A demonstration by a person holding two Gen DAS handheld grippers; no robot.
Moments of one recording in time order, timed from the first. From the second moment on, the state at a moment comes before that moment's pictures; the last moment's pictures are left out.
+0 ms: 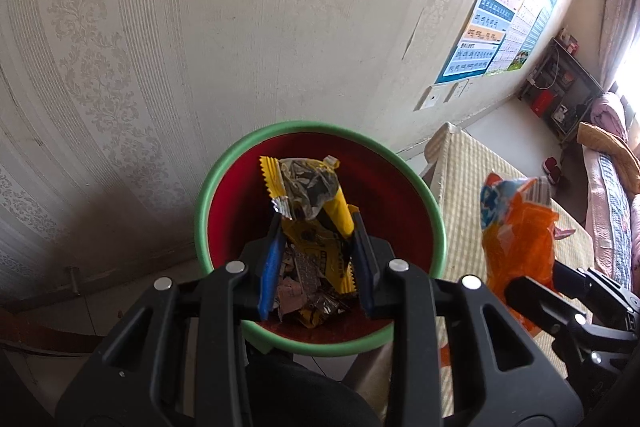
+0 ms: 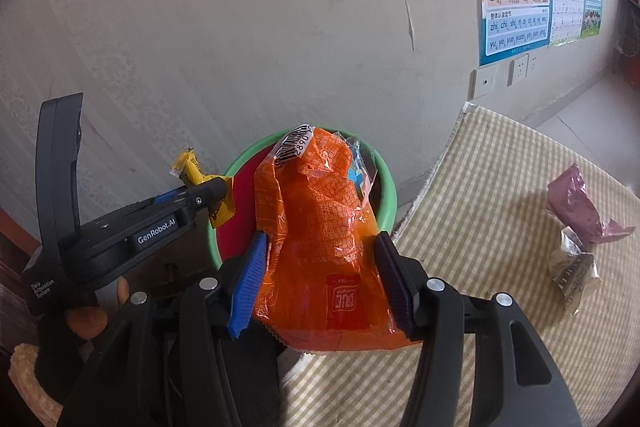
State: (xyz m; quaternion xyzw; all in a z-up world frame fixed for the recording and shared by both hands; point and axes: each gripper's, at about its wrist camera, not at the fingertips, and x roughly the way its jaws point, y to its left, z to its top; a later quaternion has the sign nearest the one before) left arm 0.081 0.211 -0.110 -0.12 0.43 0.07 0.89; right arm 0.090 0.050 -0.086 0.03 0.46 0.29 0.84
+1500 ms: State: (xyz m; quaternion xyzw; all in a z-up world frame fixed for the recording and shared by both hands) left arm 0.208 -0.096 -0.156 -0.07 0.52 -0.13 0.84; right arm -0.013 -0.233 -0.152 0.16 0.45 0.05 0.87
